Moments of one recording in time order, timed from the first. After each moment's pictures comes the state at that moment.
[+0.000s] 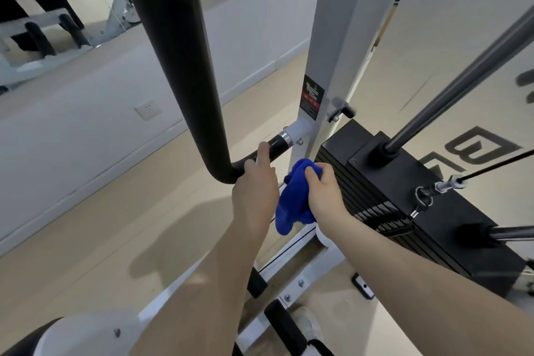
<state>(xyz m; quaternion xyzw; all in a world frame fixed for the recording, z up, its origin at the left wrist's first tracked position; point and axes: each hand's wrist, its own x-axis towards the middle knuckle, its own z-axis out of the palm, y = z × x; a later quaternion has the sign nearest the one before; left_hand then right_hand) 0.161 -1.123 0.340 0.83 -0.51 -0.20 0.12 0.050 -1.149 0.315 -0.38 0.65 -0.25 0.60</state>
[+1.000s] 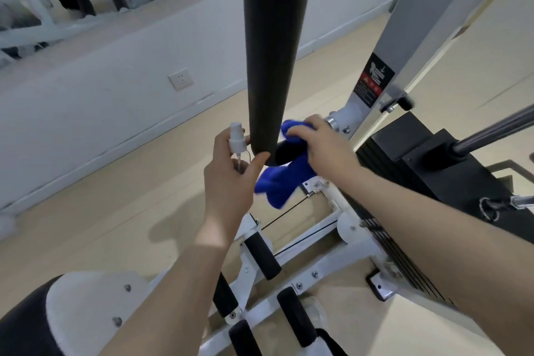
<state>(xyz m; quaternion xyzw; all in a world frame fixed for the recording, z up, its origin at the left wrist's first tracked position) 0.233 -1.068 0.357 0.76 -0.35 -0.26 0.49 0.106 -1.198 0.298 -0.89 0.40 -0.08 0.21</state>
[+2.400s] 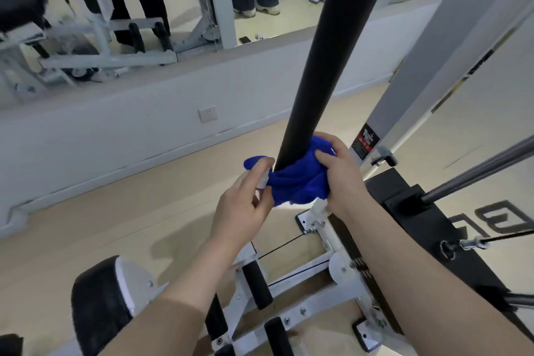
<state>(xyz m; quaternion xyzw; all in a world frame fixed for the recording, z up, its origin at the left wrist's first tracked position) 0.238 -1.022 0.417 0.76 -0.50 -0.18 0.38 0.120 -1.146 0.437 -0.45 0.47 -0.30 0.69</state>
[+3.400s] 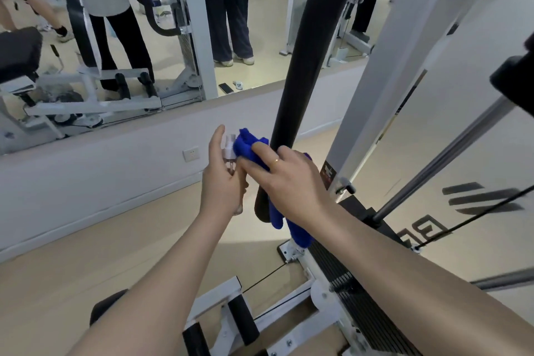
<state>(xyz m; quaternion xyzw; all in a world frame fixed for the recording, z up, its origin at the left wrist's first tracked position) 0.249 -1.054 0.529 0.70 -0.36 -0.23 0.57 0.132 -1.101 0.563 -0.95 0.23 -0.20 -0.09</state>
